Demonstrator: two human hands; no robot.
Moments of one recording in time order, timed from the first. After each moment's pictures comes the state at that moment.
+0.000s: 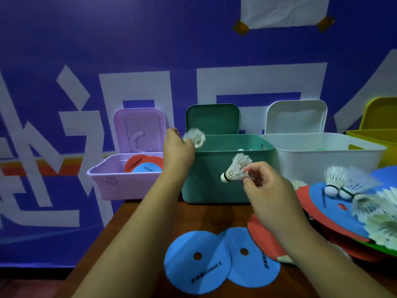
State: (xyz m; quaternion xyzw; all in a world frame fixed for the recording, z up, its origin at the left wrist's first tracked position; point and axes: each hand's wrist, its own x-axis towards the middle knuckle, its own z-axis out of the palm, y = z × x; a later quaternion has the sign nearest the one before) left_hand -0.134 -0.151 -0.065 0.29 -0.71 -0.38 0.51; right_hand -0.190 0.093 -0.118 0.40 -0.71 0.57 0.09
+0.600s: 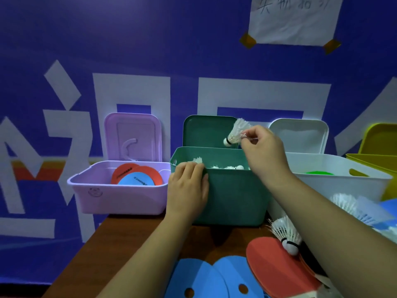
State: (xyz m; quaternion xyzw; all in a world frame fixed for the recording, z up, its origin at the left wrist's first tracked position) left_hand -0.161 -0.158 -0.151 0.19 -0.81 0.04 0.55; right_hand -0.282 -0.004 -0.026 0.40 -0.72 0.53 0.20
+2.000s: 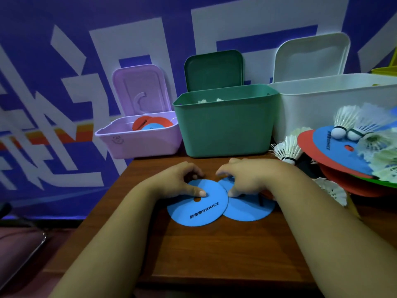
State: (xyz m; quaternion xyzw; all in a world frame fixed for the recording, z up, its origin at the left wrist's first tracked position) left_hand -0.035 -0.113 -0.193 0.24 -0.93 -0.29 0.04; right_hand -0.218 0.064 -0.162 0.59 -0.79 -0.02 -0.15
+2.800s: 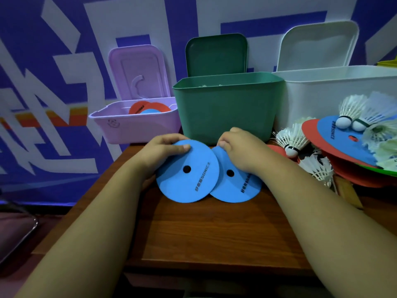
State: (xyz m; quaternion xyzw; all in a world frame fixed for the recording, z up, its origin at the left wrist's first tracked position) left_hand -0.020 -0.109 -0.178 0.23 -0.76 -0.57 0.21; right_hand -0.224 0.041 -0.180 0.57 -0.80 0.21 0.02
